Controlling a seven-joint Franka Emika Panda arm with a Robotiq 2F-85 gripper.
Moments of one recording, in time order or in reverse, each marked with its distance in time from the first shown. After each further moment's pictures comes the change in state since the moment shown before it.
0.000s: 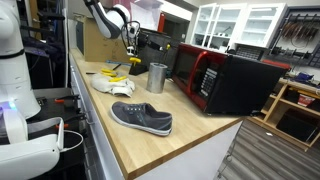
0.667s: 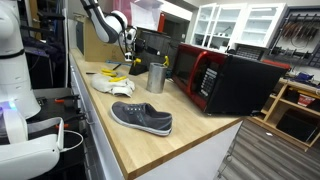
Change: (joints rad) arm 0.001 0.024 0.005 -0.059 -0.099 -0.043 0.109
